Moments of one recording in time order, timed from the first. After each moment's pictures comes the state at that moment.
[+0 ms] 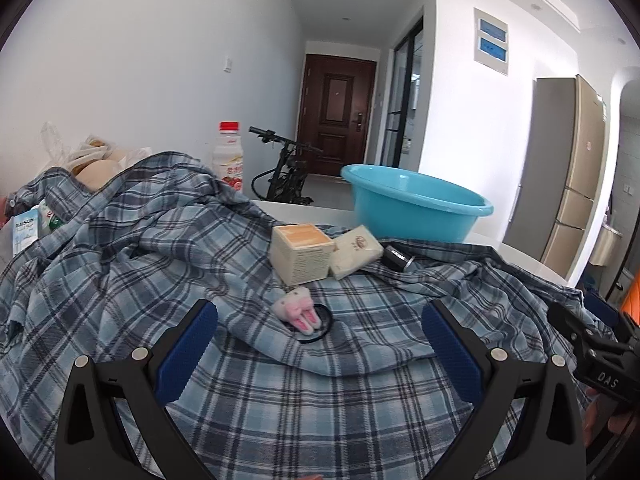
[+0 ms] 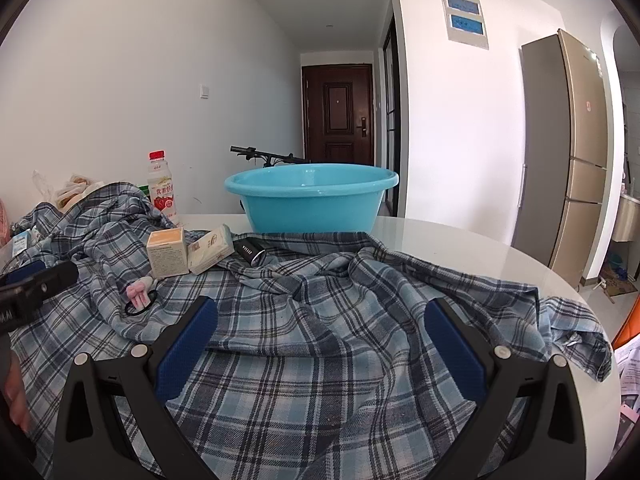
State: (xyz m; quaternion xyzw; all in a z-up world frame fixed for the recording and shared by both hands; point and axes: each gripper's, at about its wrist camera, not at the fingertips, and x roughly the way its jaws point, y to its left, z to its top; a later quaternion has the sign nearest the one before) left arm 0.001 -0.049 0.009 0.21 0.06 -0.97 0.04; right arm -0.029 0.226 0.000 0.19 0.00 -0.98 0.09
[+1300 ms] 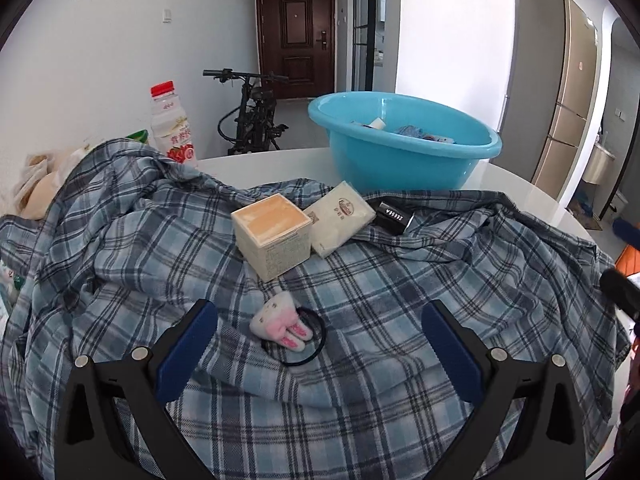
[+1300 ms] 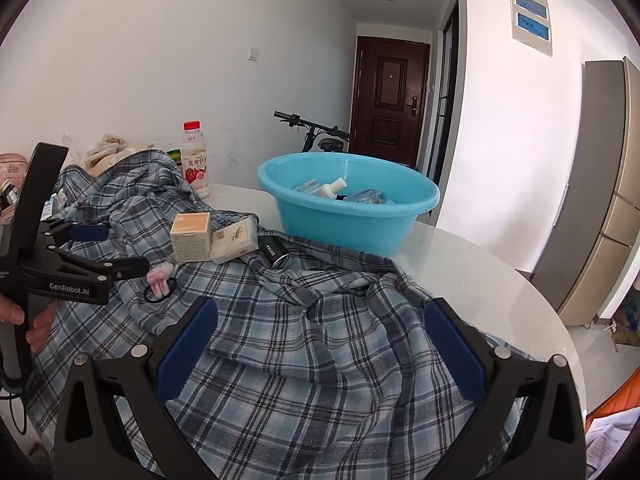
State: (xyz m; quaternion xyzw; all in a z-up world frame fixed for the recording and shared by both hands) left arm -0.107 -0.032 0.022 0.37 -0.01 -0.93 -0.03; right arm -0.068 0.222 0.051 0.25 0.08 -0.95 0.17
